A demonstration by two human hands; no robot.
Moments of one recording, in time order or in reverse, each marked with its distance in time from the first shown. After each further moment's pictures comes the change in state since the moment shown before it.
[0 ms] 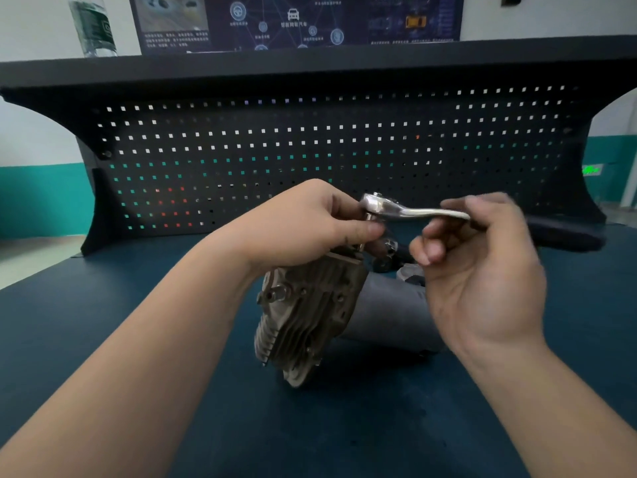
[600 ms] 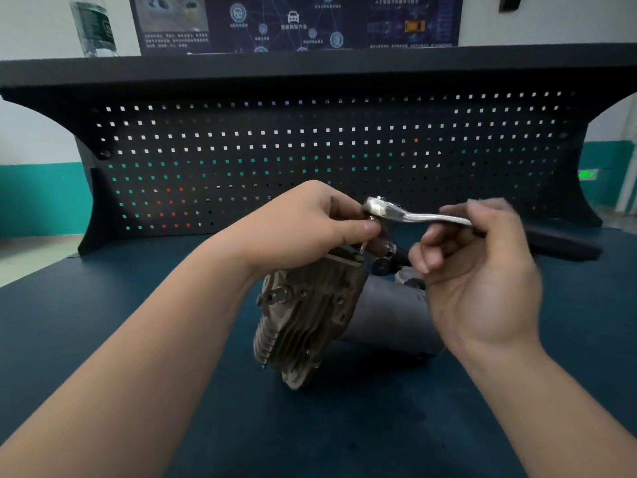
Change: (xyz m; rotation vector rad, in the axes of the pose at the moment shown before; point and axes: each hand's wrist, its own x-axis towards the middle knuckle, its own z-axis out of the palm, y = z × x) left_hand -0.001 -0.002 0.000 -0.039 0.020 0.023; right_hand 0.002 0.001 -0.003 -0.023 0.004 0.013
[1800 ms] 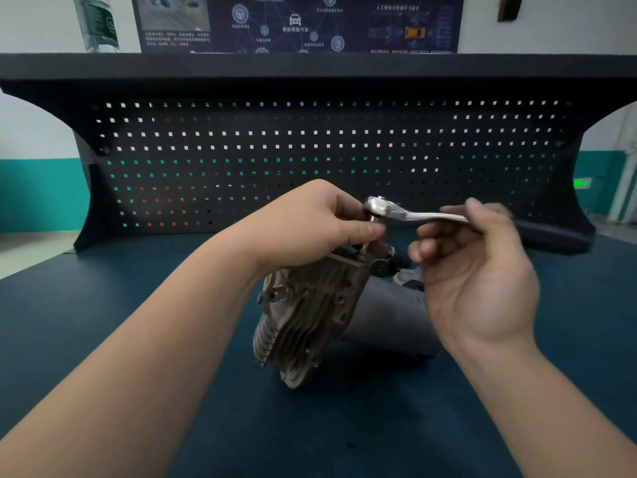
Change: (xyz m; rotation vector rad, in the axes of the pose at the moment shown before) left_hand 0.001 0.003 0.002 0.033 0.023 -0.021; right_hand 0.000 0.003 0.002 0.032 0.000 -0.008
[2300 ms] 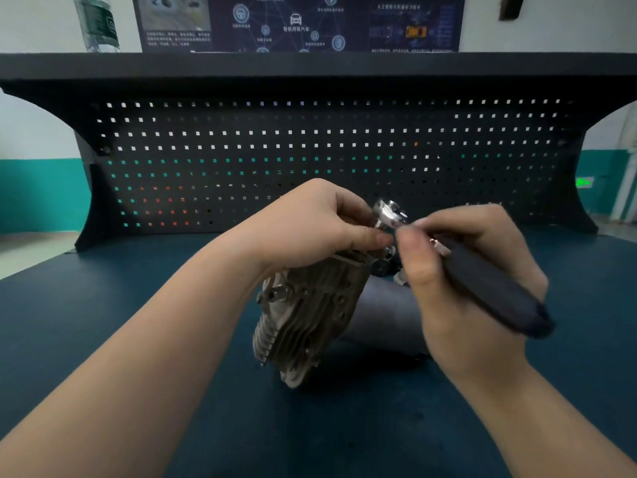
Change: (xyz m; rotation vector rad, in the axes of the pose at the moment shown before) left_hand 0.001 0.001 0.002 -0.050 0.007 0.018; right_hand -0.011 0.003 -0.008 -0.785 -0.348 -0.846
